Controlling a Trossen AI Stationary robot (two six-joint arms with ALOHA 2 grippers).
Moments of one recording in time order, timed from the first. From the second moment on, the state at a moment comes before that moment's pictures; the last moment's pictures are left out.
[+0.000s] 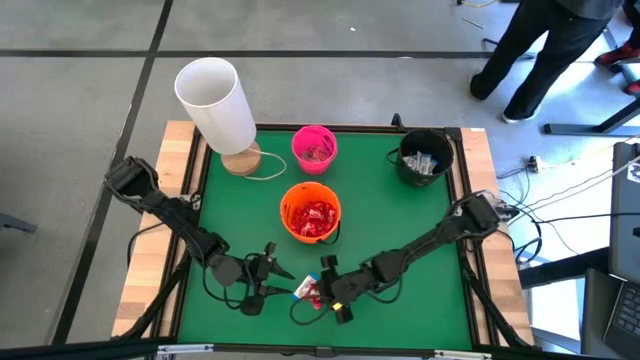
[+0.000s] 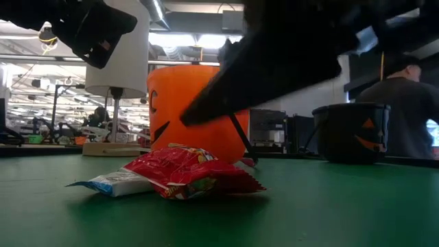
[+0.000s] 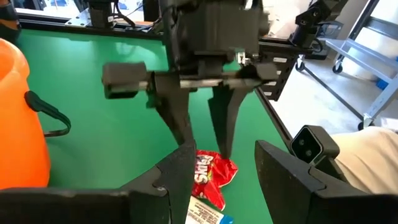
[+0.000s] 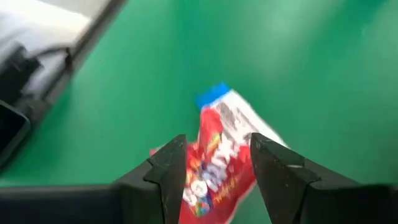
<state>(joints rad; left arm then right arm) -0.68 1.54 0.57 0.64 -0.48 -0.34 0.51 2.03 1.25 0.08 0.16 0.10</state>
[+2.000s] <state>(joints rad) -0.68 1.54 0.57 0.62 -0.48 -0.36 0.18 1.72 1.25 -0.16 0.41 0.06</state>
